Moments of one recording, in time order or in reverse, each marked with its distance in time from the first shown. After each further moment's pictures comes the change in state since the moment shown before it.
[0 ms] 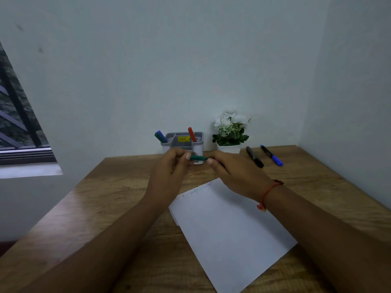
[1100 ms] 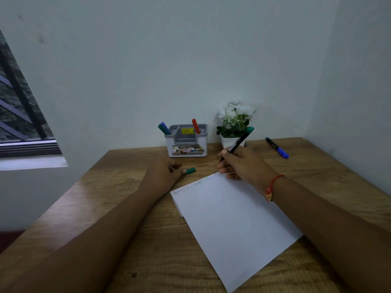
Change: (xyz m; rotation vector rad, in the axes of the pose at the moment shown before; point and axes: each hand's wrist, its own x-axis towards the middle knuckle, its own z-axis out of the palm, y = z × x) left_hand 0.016 -0.056 -0.020 0.628 -0.236 -0.241; right_hand 0.002 0.016 0.016 0.753 0.070 0.566
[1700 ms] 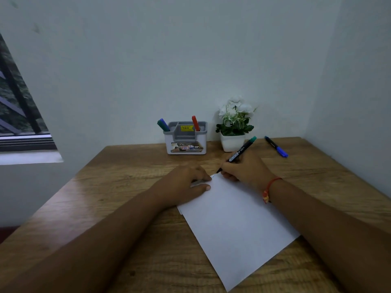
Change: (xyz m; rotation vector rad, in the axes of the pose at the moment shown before) left_hand -0.017 0.028 0.011 0.134 -0.303 0.519; right_hand 0.009 0.020 -0.004 -0.300 0.037 -0.089
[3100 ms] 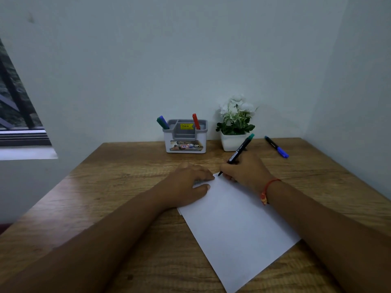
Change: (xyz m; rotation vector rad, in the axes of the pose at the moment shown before) left_hand 0.001 0.002 0.004 -0.034 -0.023 -0.026; right_hand 0.007 0.006 0.006 -0.142 0.042 0.004
